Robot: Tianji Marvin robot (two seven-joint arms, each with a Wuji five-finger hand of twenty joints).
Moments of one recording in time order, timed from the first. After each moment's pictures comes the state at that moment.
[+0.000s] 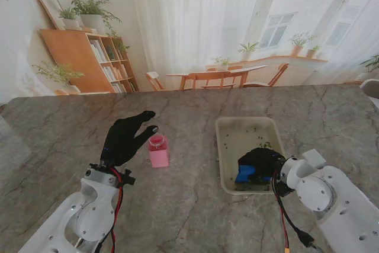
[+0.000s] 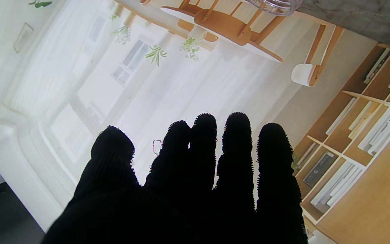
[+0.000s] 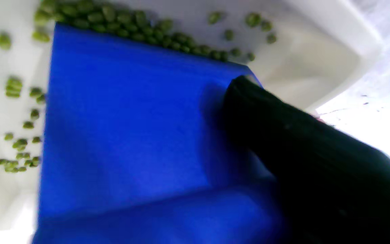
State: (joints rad) left arm 1.71 -1.15 -1.22 -1.78 0.77 -0.14 0.44; right arm -1.54 -1.00 1.33 -1.49 -0.82 -0.36 0.32; left_hand 0.91 0.06 -0.04 -0.08 0.58 0.25 0.23 0.61 0.73 0.20 0.20 0.52 0.63 0.20 0.32 0.53 0.28 0.23 0.83 0.69; right_hand 0.62 -0.95 1.26 -0.29 0.86 -0.16 0.95 0.37 1.09 -0.03 0.76 0.65 1.08 -0.06 0.99 0.41 0.89 0.07 1.35 0.42
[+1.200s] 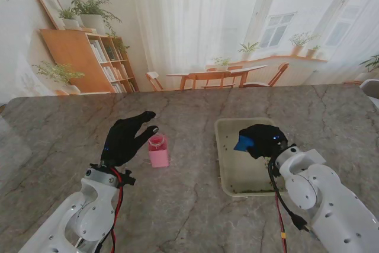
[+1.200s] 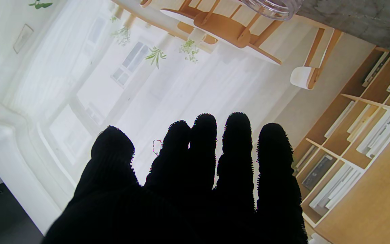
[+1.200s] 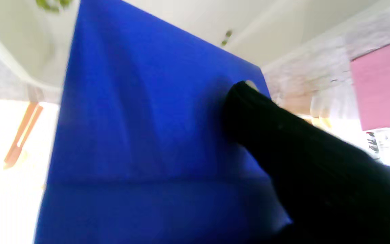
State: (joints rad) left arm 1.71 -1.15 -1.22 -1.77 0.77 -0.14 0.43; right arm -1.52 -1.04 1.30 -1.53 -1.08 -0.18 -0.07; left_hand 0.91 0.06 -0.04 -0.08 0.58 0.25 0.23 0.61 0.73 0.20 0.20 0.52 0.63 0.20 0.32 0.53 0.28 0.23 0.83 0.69; right_hand 0.66 -0.84 1.18 -0.32 0.76 -0.20 1.00 0.42 0.92 -0.02 0.82 0.71 1.04 -0.13 1.05 0.42 0.87 0.05 1.33 0.42
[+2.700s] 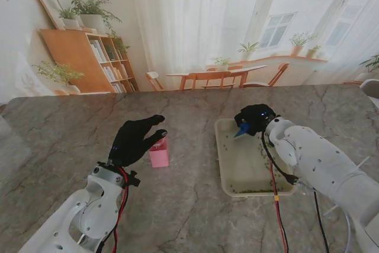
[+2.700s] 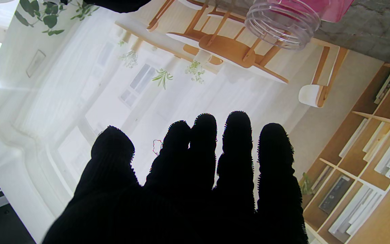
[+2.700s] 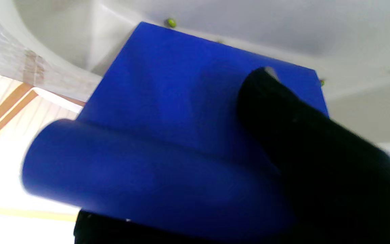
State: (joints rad) left arm 1.68 -1.14 -1.17 -1.76 0.79 -0.12 0.37; right arm -0.83 -1.05 0.59 -0.76 -0.94 -0.19 -0.31; left_hand 0.91 0.06 -0.04 -0.08 0.58 0.25 0.23 0.60 0.73 0.20 0.20 0.52 0.64 0.21 0.33 0.54 0.28 0.23 0.83 0.69; right_hand 0.63 -0.88 1.10 -0.36 0.72 -0.52 1.32 1.14 0.78 -0.15 1.32 0.90 0.86 -0.16 1.33 0.53 0.62 0.18 1.37 0.39
